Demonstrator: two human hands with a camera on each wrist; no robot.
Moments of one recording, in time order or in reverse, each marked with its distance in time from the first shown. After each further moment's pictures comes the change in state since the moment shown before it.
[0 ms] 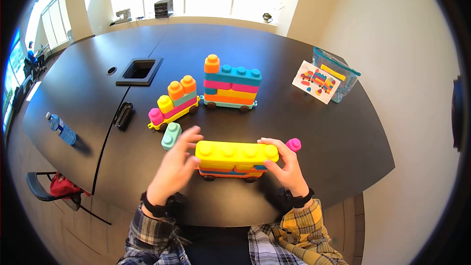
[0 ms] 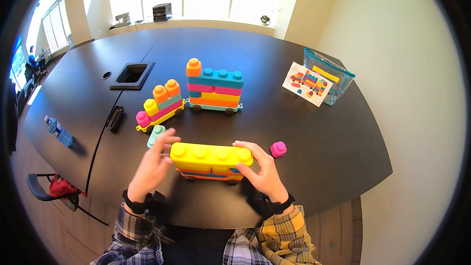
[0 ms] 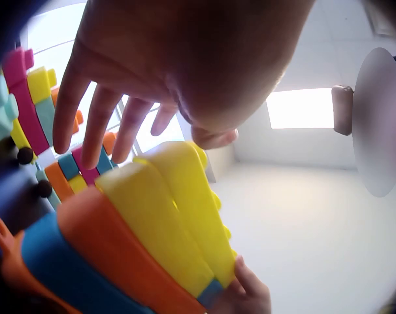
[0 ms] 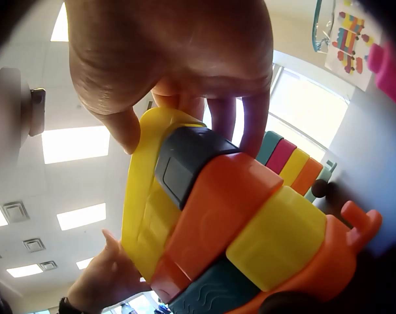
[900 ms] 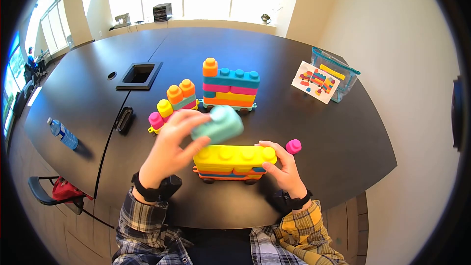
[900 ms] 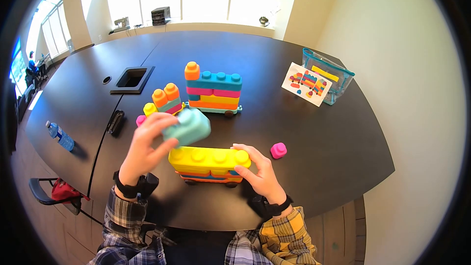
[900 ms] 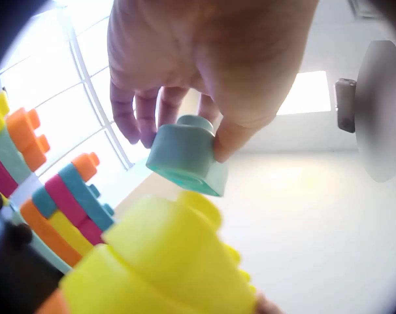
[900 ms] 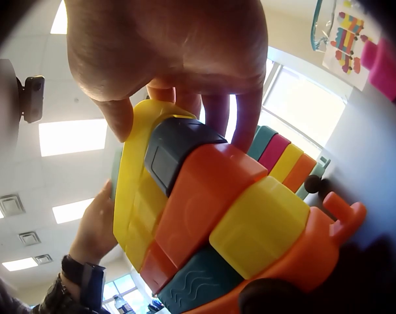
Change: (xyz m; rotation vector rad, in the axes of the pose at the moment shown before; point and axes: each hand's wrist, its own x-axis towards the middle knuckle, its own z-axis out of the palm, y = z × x) left_hand 0.055 0.039 -0.023 0.225 0.015 0.528; right_hand -0.002 0.008 0.007 0.100 0.044 0.021
